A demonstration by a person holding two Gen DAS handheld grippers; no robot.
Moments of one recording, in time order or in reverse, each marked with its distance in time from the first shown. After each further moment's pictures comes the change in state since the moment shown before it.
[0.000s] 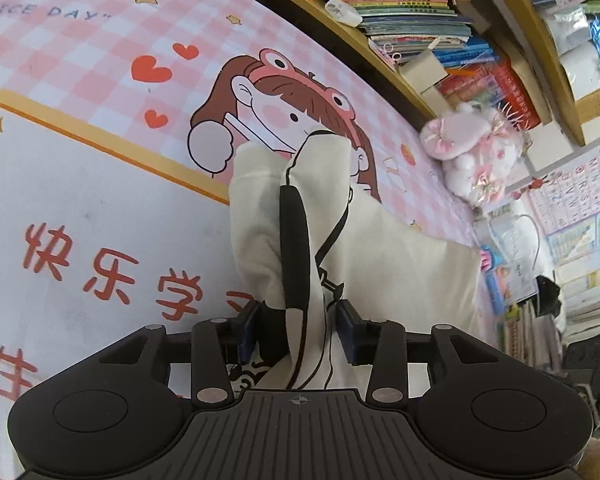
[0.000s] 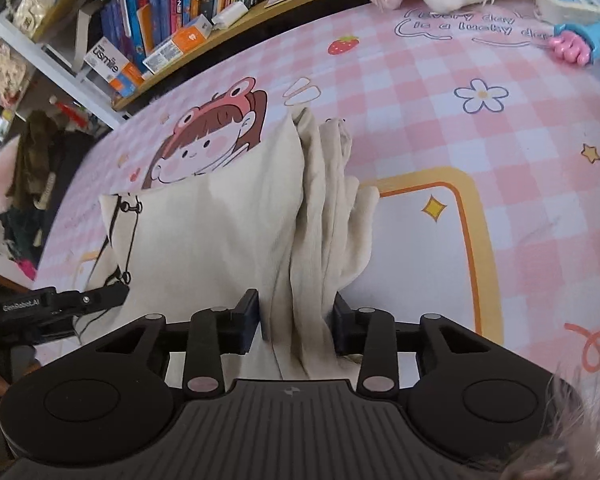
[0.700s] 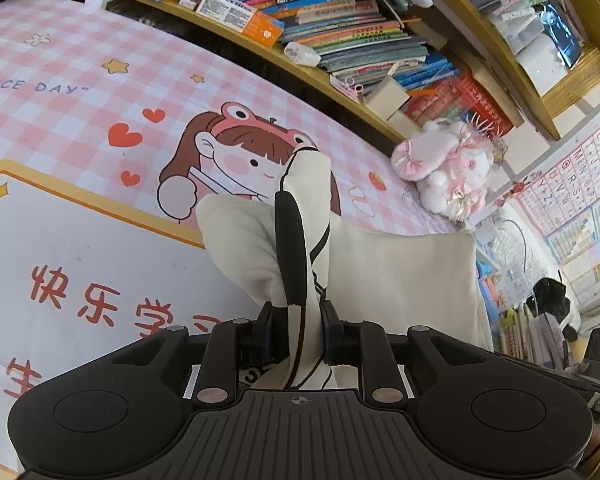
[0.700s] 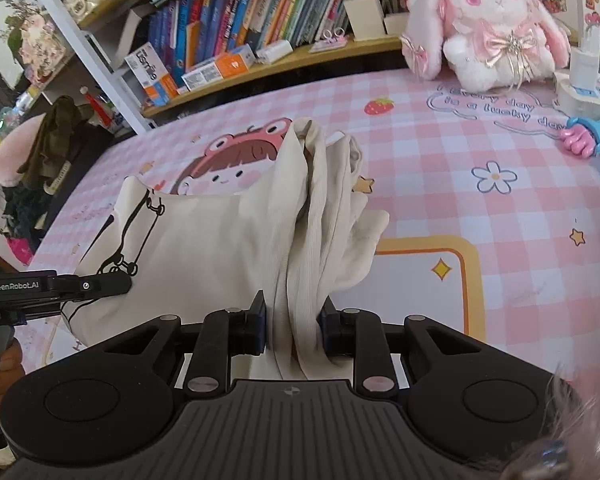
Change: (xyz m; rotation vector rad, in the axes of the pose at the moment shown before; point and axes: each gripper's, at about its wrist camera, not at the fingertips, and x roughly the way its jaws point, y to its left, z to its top) left arm -0.031 -0.044 -0.013 0.117 -0.137 0.035; right arm -0.027 0.030 -0.005 -0.181 -0.126 -0.036
